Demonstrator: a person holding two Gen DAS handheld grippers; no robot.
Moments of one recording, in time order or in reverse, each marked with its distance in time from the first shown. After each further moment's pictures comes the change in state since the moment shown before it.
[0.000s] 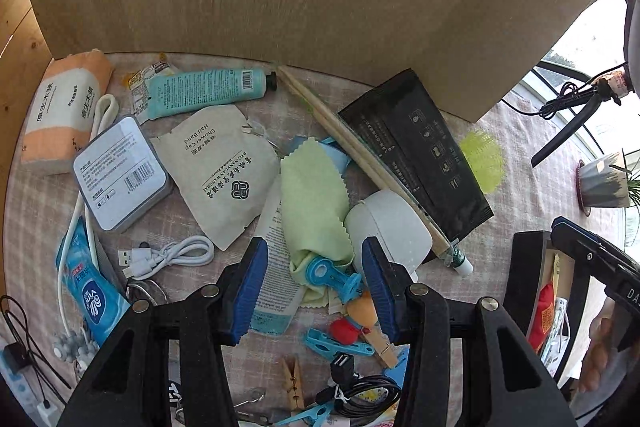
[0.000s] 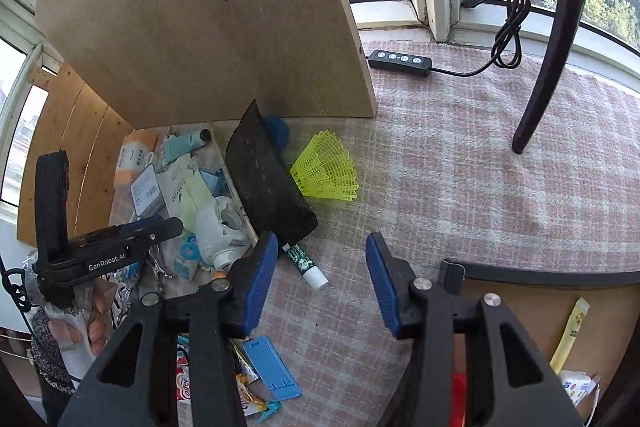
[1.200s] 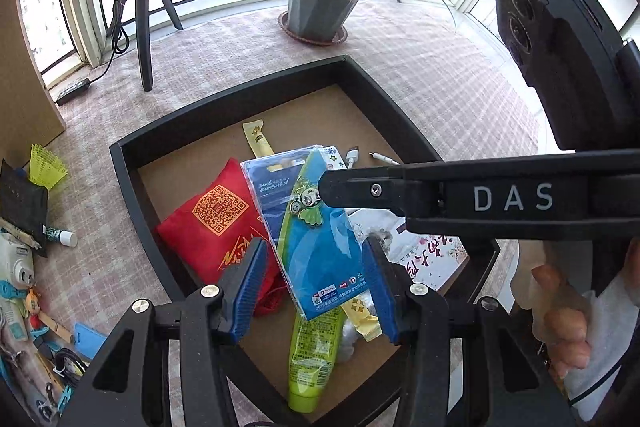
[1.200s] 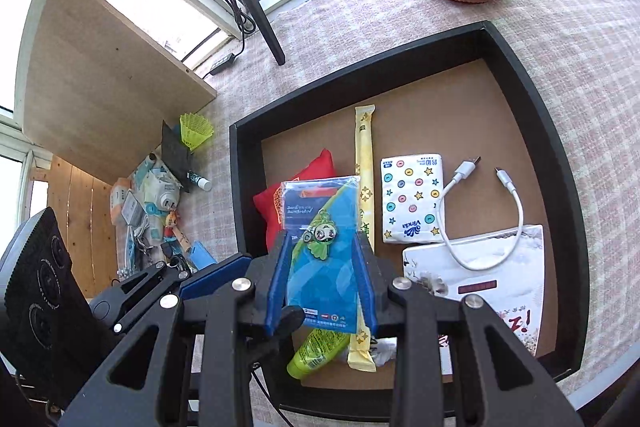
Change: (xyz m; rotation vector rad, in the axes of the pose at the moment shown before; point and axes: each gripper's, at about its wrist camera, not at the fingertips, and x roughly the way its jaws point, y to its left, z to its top) left arm -0.046 -0.312 -0.193 0.743 -0.036 -0.329; right arm -0.169 -0.142 -0.191 0.397 -0.142 -0.063
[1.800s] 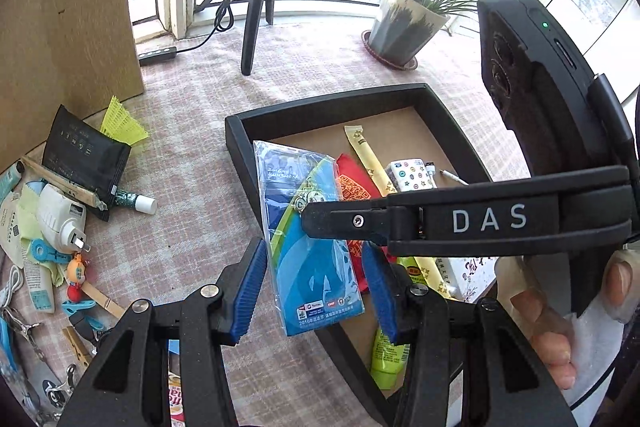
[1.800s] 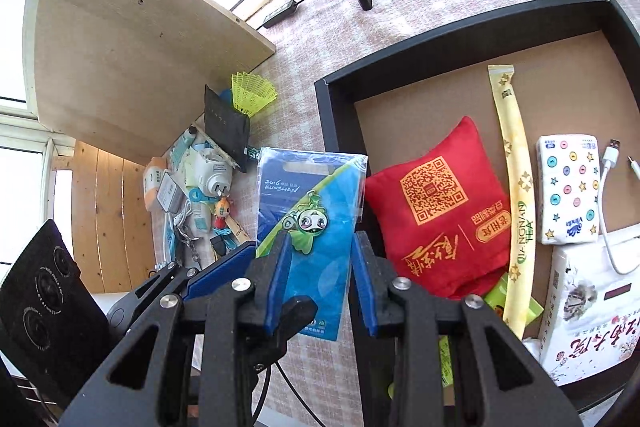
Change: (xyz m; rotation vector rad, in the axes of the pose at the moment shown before) left arm -0.034 0.084 -0.023 -0.135 -0.057 0.038; right arm 0.071 0.065 0.000 0.040 0.129 0.147
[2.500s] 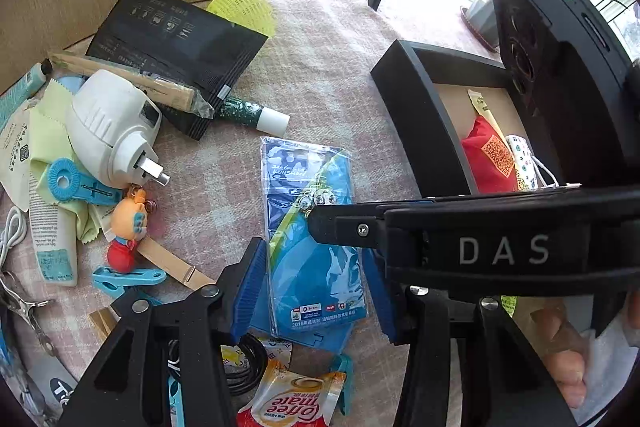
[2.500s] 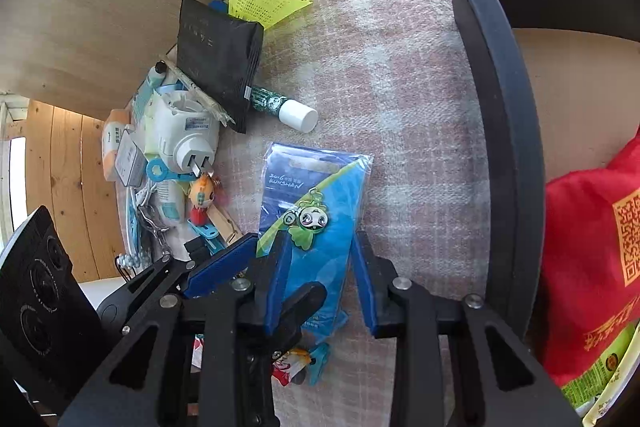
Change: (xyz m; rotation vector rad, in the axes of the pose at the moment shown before) left arm 0.028 0.126 -0.034 -0.163 0.122 0.064; right arm 0.143 0.068 0.004 -0.057 0.208 -0.067
